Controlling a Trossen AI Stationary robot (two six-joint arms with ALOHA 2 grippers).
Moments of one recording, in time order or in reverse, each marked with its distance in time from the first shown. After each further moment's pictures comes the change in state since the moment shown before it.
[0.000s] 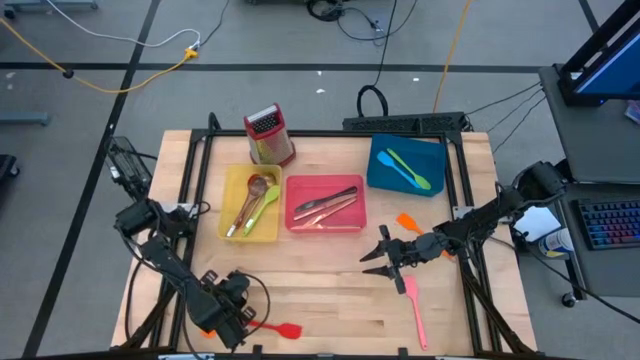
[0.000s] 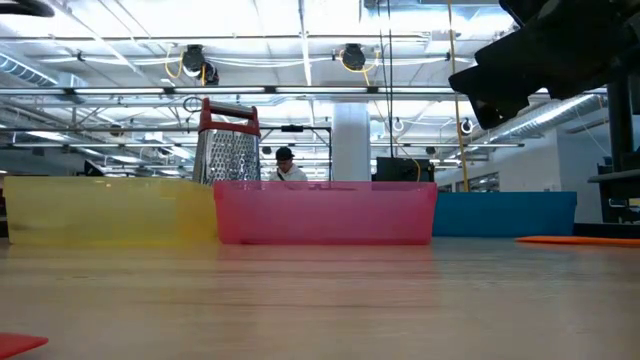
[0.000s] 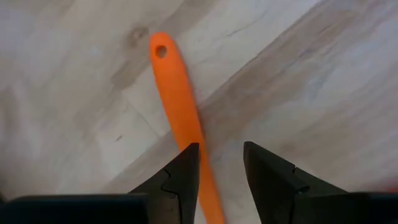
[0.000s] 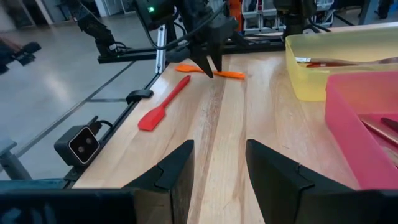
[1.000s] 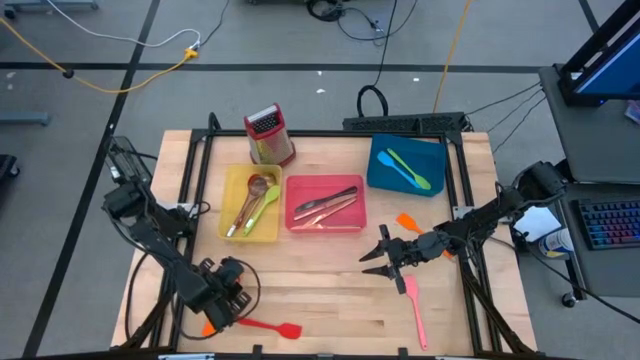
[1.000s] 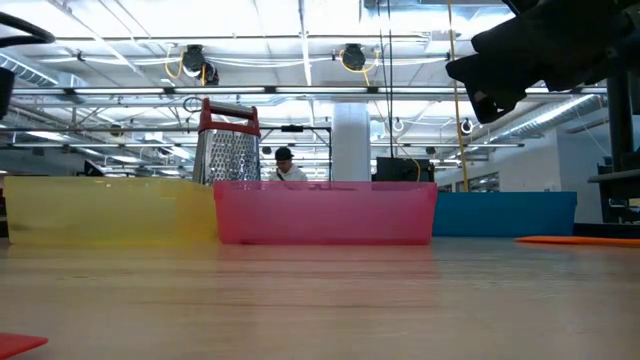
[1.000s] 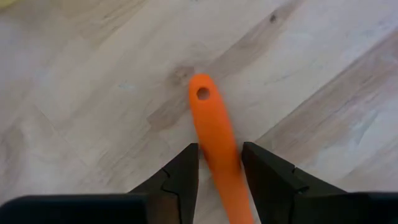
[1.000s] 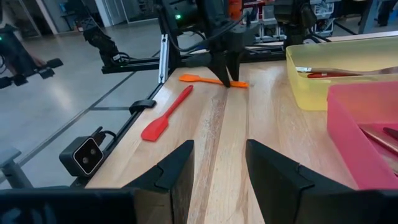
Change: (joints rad) left arm 0.001 -0.174 -0.265 0.209 -0.100 -0.034; right arm 0.000 0.000 0.000 0.040 0.000 0.000
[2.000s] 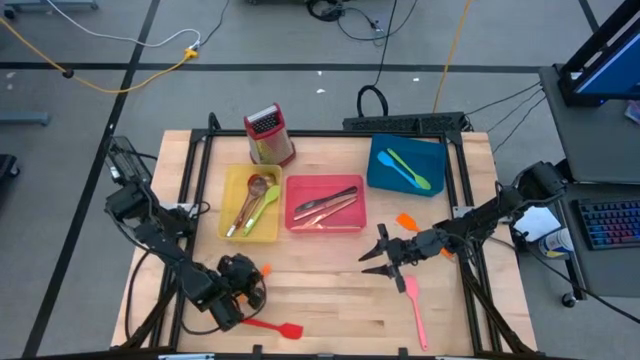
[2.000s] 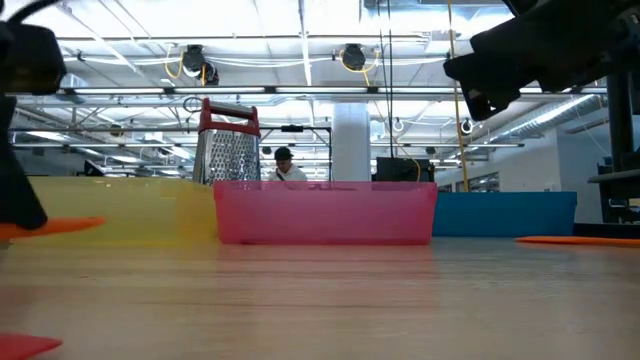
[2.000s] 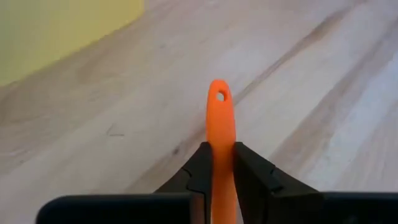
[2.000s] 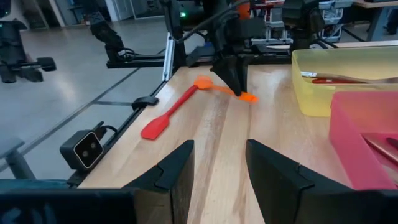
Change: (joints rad) left arm 0.027 0.011 -0.029 0.240 -0.424 0.068; right arm -0.026 0.000 0.000 0.004 -0.054 -0.053
